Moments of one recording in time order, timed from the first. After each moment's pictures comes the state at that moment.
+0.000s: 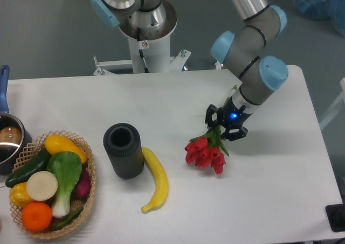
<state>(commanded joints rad) 2.79 -1.94 -1.82 -1.07 1.15 1.38</state>
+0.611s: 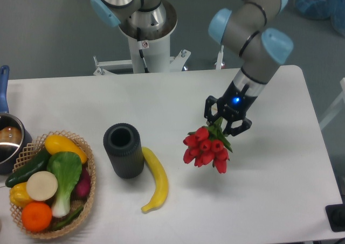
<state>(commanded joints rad) 2.82 -1.77 -1.81 -1.07 0.81 1.37</state>
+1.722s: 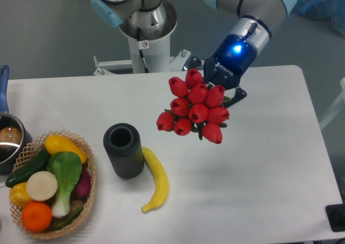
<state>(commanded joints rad) 2.81 -1.69 -1.80 -1.05 0.28 1.22</state>
